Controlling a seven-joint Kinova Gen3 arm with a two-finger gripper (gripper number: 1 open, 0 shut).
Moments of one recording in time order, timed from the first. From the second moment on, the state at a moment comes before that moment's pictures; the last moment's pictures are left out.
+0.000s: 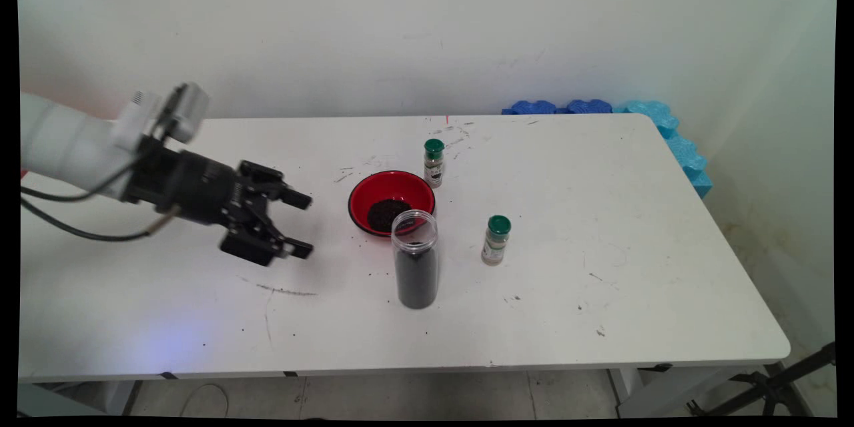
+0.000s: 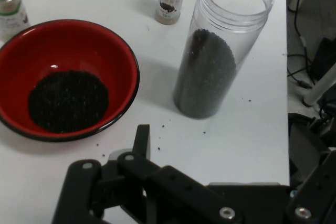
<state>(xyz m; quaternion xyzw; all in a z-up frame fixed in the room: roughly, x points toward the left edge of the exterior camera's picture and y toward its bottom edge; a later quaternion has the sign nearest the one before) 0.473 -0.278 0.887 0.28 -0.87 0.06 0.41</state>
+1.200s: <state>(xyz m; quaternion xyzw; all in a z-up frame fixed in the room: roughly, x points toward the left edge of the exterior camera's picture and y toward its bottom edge) 0.394 -0.319 0.816 0.22 -0.88 0.06 0.42</state>
